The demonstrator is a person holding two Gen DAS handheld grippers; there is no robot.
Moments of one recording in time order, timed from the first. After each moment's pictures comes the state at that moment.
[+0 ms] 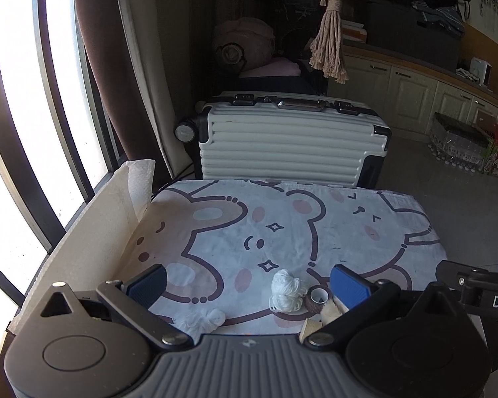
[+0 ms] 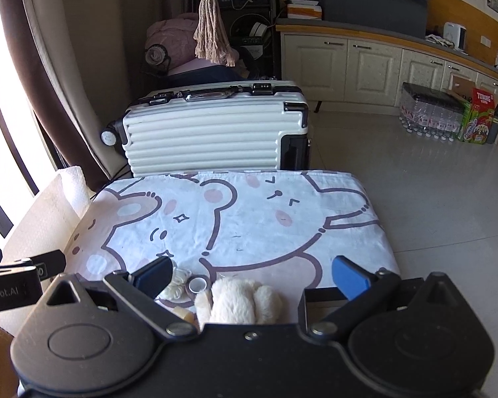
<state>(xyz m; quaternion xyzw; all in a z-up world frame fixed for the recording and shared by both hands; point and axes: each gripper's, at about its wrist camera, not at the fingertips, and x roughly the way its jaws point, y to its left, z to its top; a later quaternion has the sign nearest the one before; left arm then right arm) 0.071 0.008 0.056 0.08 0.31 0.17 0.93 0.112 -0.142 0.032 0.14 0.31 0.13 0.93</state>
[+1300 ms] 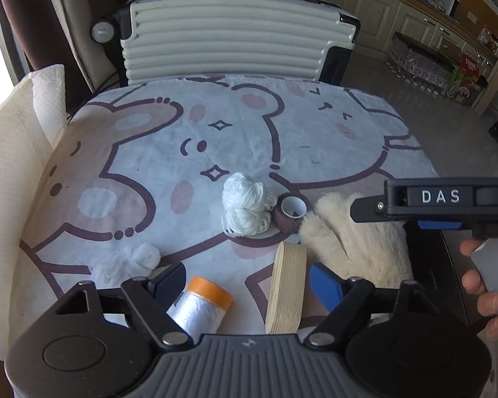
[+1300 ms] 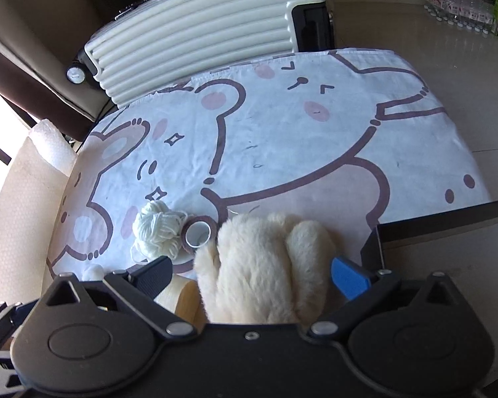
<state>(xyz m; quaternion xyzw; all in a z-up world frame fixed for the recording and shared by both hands) 0.129 0.047 -0.063 0.06 0.46 0.08 0.88 0.214 -0.091 -0.085 0.22 0.46 0.19 0.84</state>
